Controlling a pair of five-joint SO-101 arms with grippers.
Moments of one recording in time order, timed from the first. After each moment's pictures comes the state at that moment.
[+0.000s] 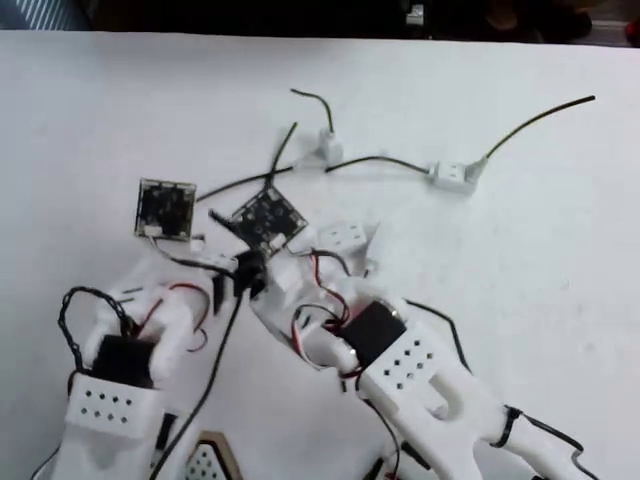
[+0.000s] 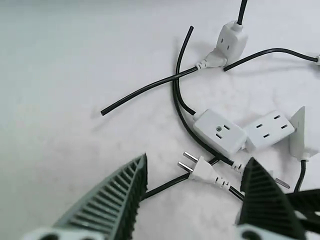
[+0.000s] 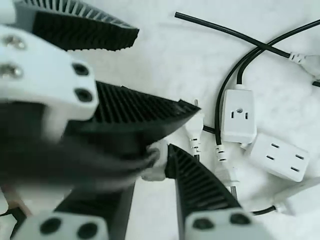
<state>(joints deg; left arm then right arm) 6.5 -69.1 68.2 50.5 3.8 -47.4 -42.6 48.2 50.6 3.2</state>
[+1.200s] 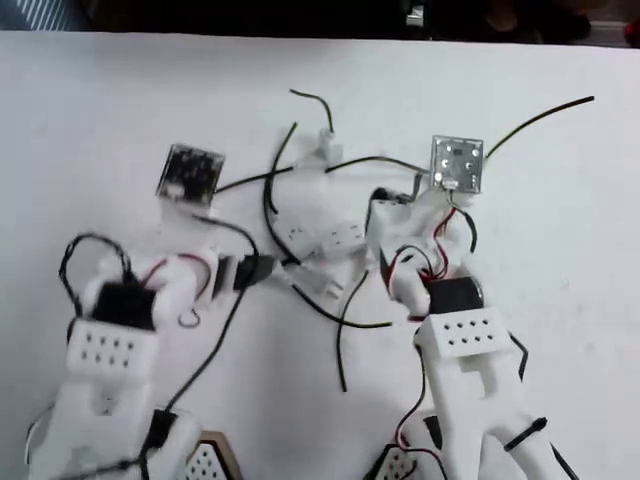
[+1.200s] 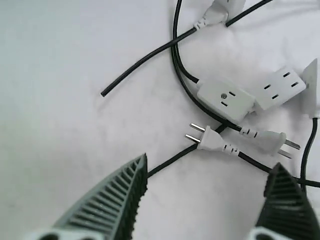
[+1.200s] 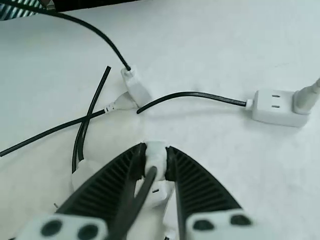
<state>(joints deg) 5.7 -51.6 51.0 63.0 -4.2 -11.7 -42.6 57.2 27.8 -11.1</state>
